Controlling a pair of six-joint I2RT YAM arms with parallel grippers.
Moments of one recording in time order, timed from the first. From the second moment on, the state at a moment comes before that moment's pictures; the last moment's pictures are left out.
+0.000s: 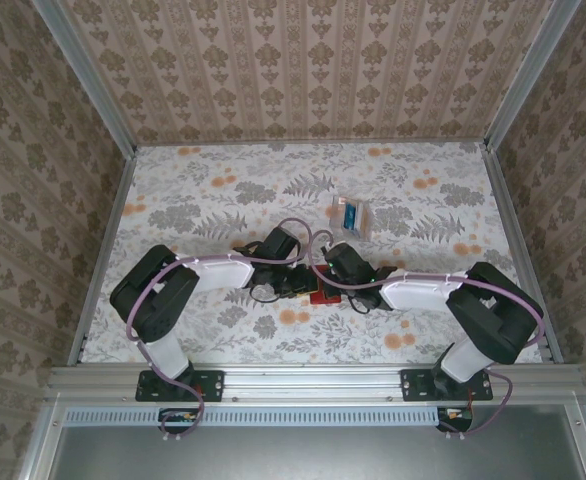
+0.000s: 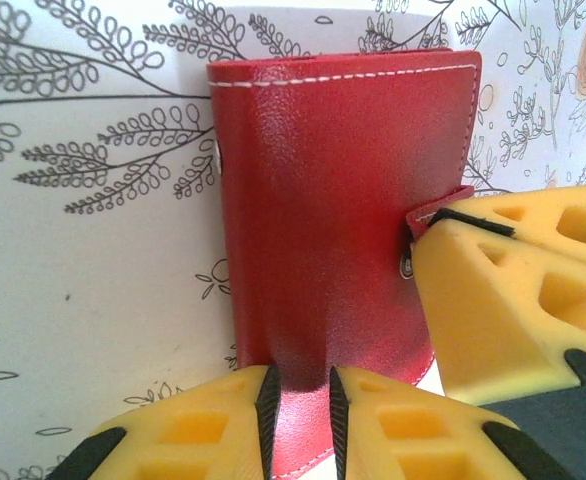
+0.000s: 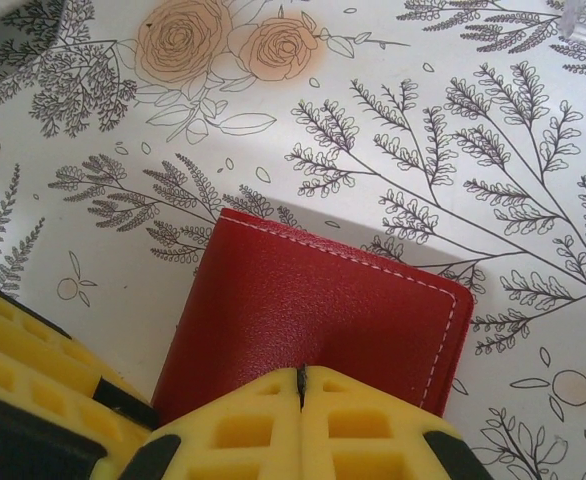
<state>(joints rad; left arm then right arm) -0.80 1.73 0.85 -0.14 0.47 -0.86 0.77 1.55 0.66 0.03 0.13 0.45</state>
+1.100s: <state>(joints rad) -0.80 1.73 0.85 -0.14 0.46 -0.86 0.80 1.54 0.57 0.17 0.15 0.43</state>
